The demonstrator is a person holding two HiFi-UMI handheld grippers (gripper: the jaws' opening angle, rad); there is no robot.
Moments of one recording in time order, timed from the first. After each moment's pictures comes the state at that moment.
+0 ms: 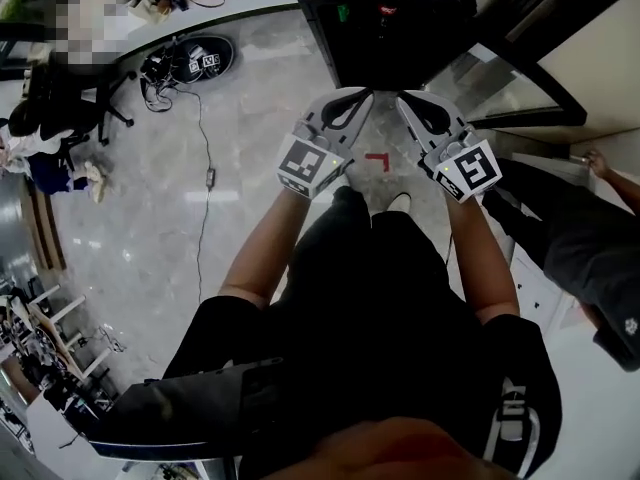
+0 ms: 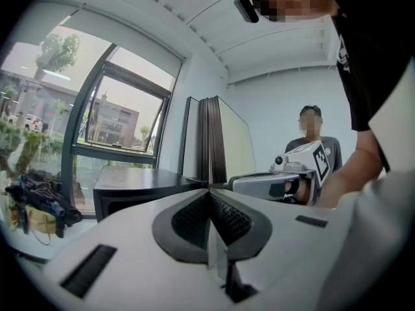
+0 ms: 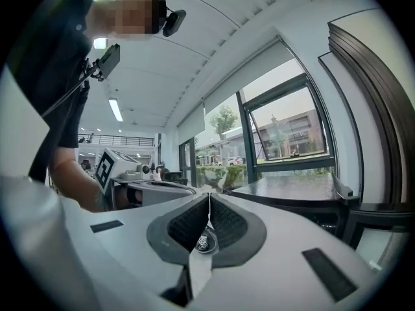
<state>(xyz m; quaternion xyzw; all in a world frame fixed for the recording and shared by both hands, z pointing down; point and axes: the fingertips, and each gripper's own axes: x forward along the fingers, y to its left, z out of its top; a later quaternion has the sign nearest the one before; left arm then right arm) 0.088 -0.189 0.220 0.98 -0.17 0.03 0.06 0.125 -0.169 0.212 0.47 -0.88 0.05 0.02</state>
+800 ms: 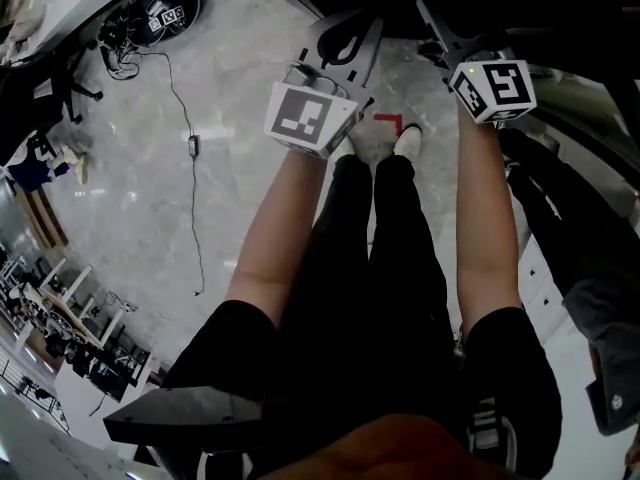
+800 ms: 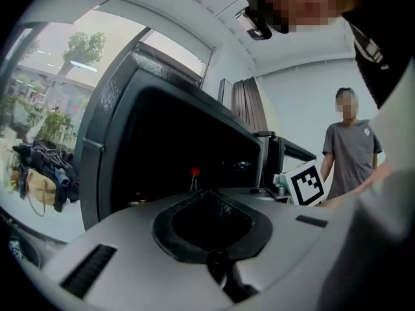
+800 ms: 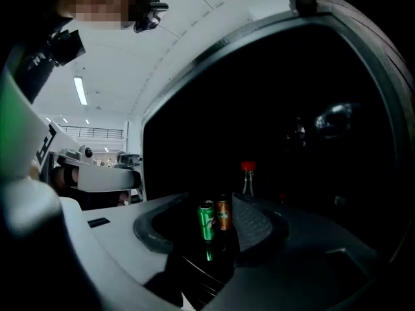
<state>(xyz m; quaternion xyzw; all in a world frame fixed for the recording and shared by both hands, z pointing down) 0.144 -0.364 0.407 0.96 -0.26 0.01 0.12 0.230 -0.388 0.436 0.59 -0.81 0.08 0.03</state>
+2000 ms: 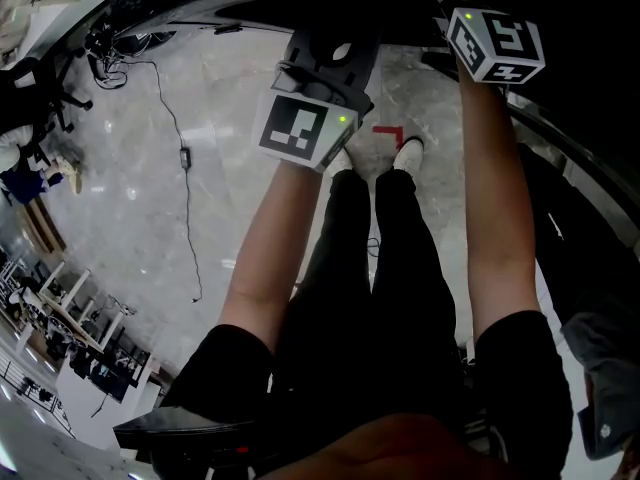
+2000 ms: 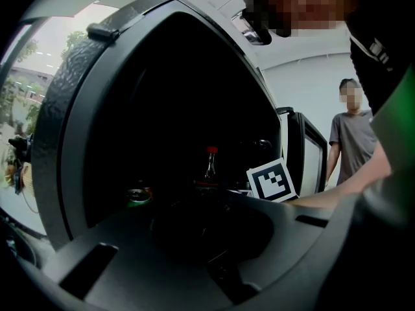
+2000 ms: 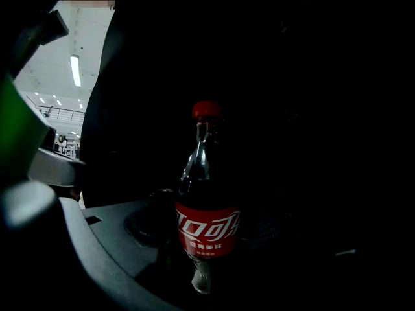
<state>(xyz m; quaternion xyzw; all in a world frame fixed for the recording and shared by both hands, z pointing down) 0.166 -0.410 0.467 0.96 -0.26 0.02 0.11 0.273 -0.492 0.498 0.63 -0.78 0.04 0.07</state>
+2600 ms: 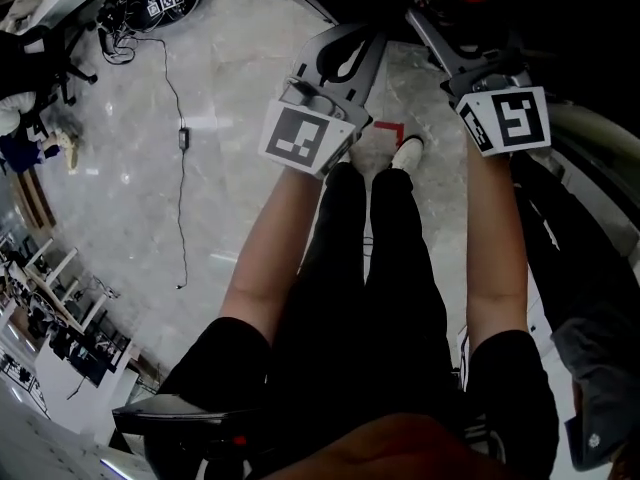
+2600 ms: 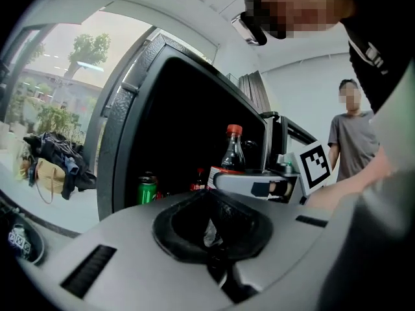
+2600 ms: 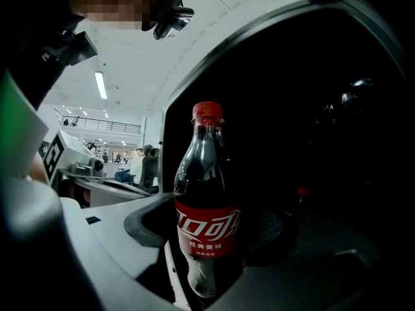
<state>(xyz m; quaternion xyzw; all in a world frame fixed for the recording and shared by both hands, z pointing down) 0.127 -0.358 0.477 0.95 -0.29 0.02 0.12 0.193 -0.387 0.465 0.53 -0.85 0.03 0.05</state>
